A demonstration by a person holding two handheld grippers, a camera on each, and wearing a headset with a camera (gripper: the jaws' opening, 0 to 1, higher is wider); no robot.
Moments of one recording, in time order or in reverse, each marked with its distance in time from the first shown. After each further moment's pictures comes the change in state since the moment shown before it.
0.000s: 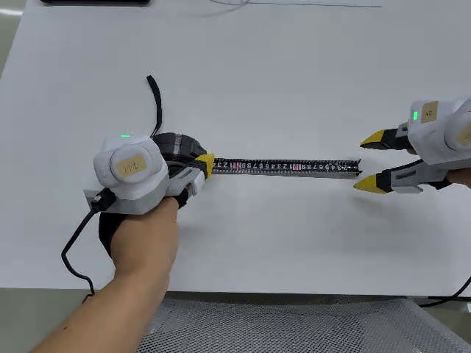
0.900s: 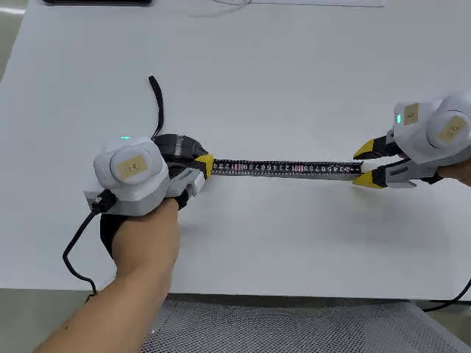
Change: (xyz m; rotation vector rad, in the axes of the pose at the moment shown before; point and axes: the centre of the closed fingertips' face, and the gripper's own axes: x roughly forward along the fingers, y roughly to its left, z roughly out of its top) left arm 0.001 0.003 0.000 -0.010 0.003 0.003; right arm 0.014 0.002 -0.005 -0.067 0.064 0.070
